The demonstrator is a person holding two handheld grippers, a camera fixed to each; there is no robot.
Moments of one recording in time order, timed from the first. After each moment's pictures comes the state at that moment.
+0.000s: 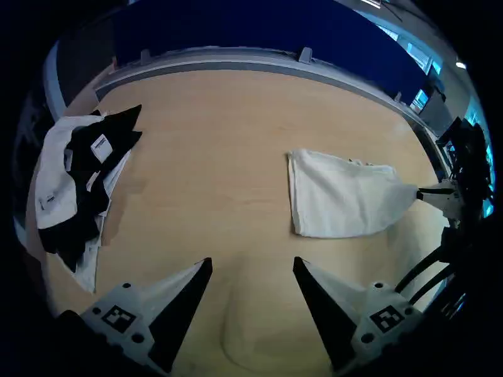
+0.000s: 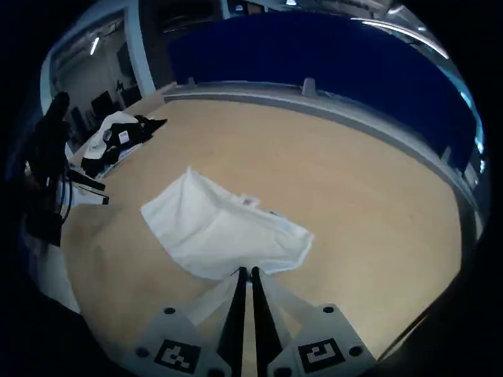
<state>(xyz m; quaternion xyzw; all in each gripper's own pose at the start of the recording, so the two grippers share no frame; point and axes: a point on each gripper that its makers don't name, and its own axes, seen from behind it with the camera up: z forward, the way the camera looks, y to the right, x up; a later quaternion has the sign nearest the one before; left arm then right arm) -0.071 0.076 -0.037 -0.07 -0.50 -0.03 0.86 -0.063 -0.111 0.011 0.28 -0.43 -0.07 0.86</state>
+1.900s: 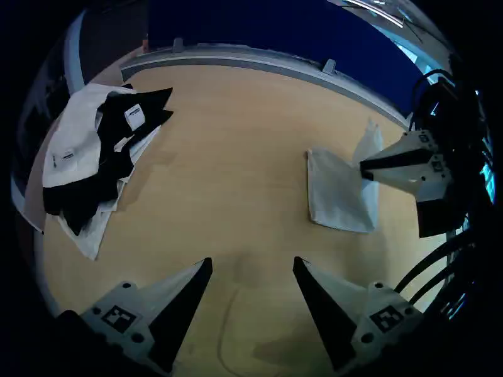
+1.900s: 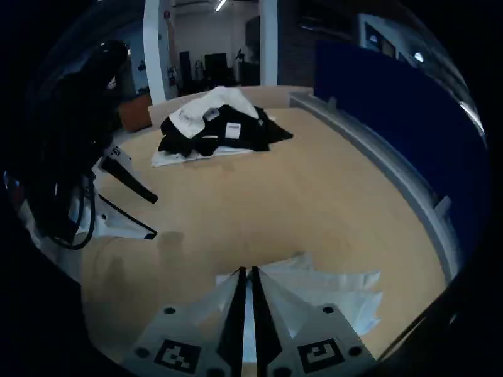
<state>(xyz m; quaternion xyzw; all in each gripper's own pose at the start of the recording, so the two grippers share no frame) -0.071 0.048 -0.071 -0.02 -0.50 -0.08 0.86 -0.041 -0.348 0.020 0.56 -0.34 -0.22 0.73</state>
